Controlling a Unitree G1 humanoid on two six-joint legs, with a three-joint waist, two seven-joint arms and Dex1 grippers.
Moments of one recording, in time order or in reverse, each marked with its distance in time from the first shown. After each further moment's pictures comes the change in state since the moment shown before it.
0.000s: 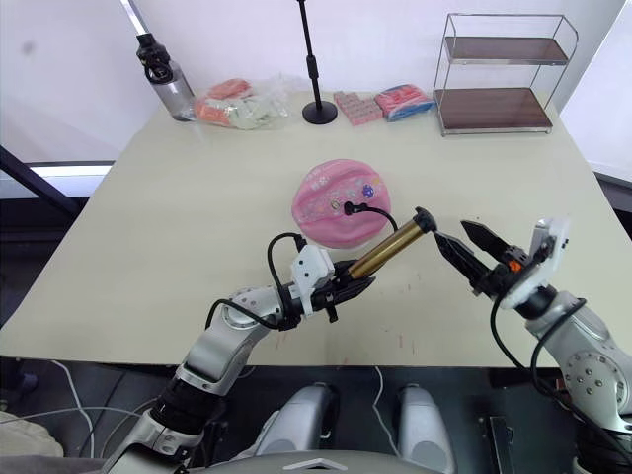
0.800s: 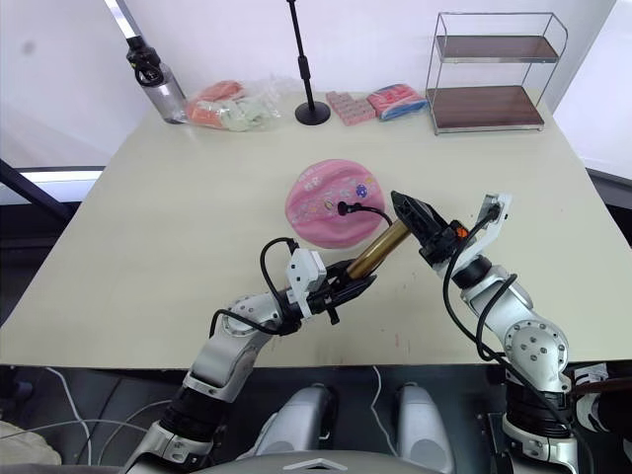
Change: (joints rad) left arm 0.043 -0.071 0.037 0.036 -0.025 -0.090 -0.044; right arm -0.179 0.237 0.099 0.042 0.174 0.083 -0.263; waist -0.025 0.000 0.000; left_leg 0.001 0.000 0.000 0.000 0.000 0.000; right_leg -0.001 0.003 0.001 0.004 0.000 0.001
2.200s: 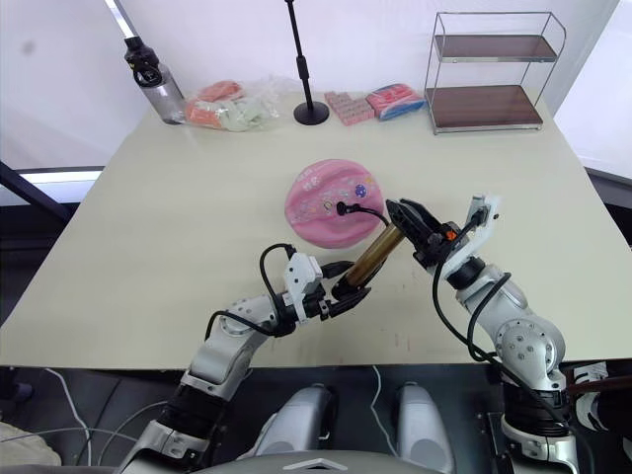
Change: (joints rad) left arm -0.017 0.041 0.030 0.119 0.009 0.002 -0.041; right arm 0.000 -0.059 0.091 -0.032 -0.235 -0.085 0.144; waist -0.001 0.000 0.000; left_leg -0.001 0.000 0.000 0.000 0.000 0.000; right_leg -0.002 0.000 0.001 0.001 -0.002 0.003
